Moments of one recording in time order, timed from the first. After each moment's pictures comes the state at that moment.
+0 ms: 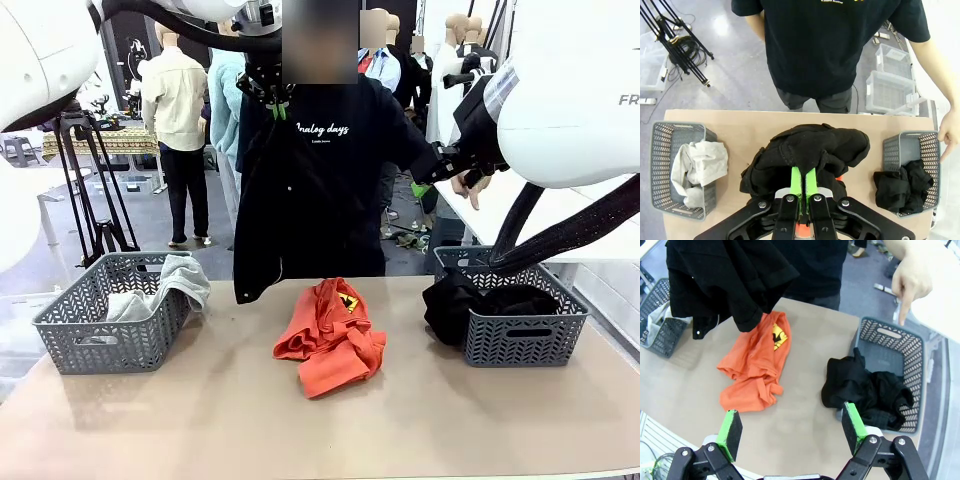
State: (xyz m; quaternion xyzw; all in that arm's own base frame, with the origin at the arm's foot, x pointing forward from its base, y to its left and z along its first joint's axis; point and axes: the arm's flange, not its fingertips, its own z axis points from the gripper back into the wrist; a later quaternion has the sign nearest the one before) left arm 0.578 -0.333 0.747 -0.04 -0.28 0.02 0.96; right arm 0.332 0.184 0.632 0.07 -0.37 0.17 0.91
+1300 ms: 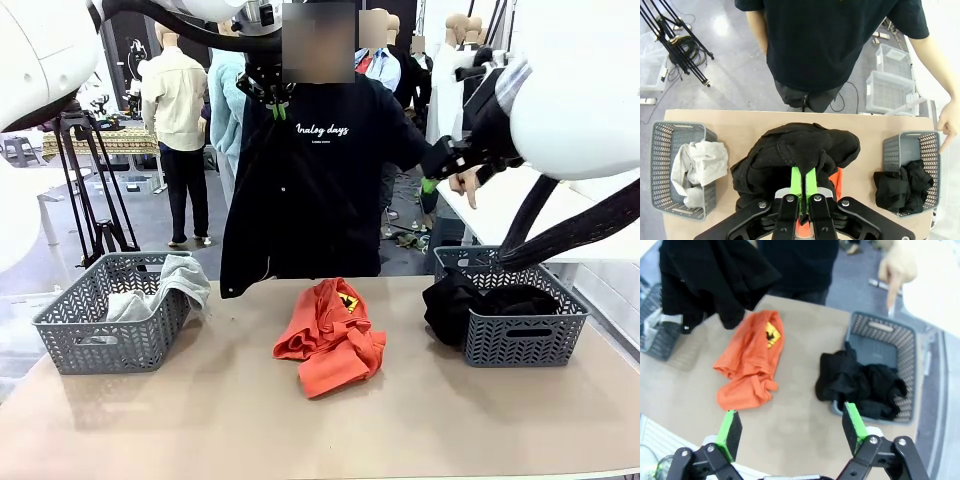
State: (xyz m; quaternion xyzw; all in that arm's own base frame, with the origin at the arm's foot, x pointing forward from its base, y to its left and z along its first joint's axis) left arm 0.578 -0.333 0.747 -0.04 -0.28 0.02 0.96; right arm 0.314 0.162 0.648 0.06 -0.37 0.13 0.92
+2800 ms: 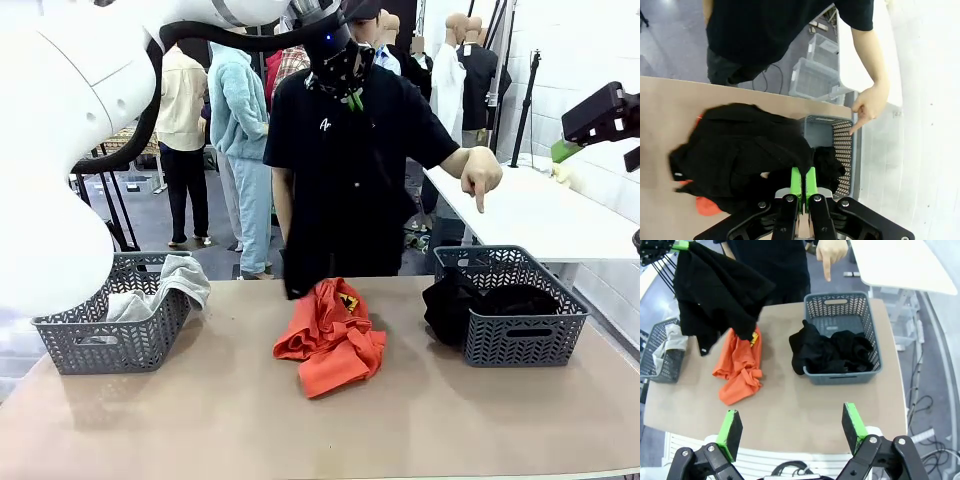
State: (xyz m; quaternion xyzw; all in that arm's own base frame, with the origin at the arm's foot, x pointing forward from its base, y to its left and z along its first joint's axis) left arm 0.552 -0.428 0.753 -0.24 -0.23 0.08 0.94; right arm 0.209 0.060 0.684 0.10 -0.40 0.01 0.91
